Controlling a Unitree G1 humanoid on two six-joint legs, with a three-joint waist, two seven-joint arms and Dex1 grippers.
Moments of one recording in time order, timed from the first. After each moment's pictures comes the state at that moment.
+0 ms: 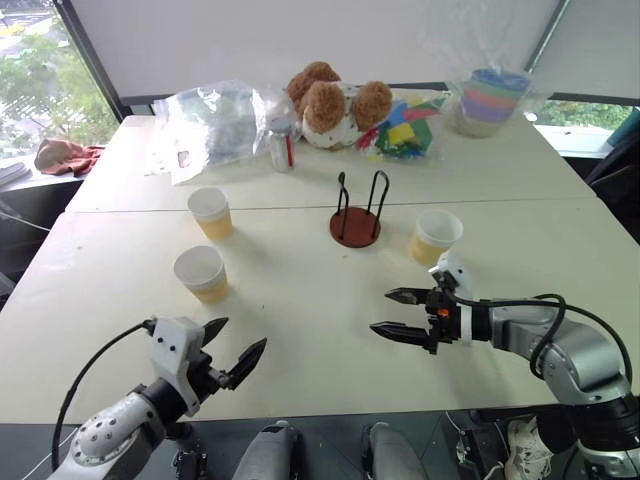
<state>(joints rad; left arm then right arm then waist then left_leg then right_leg) 0.40 0.46 0.17 -0.75 -0.57 0.54 -0.43 -0.24 -0.73 0.03 -0.31 0.58 0.80 0.91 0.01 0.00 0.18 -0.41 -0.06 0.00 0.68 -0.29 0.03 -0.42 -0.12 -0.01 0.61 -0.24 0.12</state>
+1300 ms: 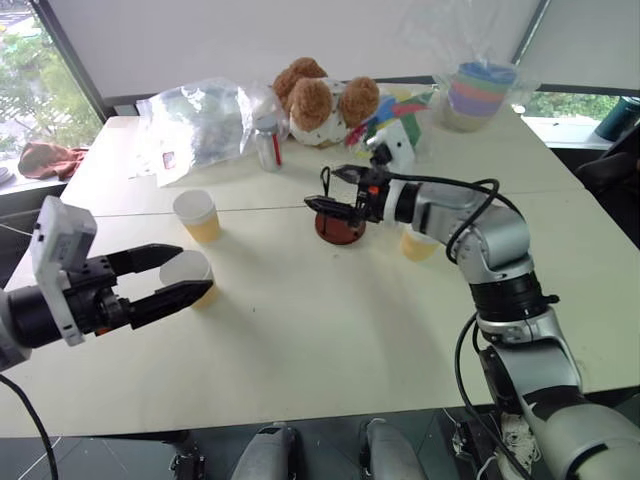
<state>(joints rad) 0.11 1.05 0.77 -0.60 -1.30 0.97 -0.64 -0.91 -0.38 0.12 0.06 0.35 0.76 0.62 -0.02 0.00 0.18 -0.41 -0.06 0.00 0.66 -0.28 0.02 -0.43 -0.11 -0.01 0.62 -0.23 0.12</state>
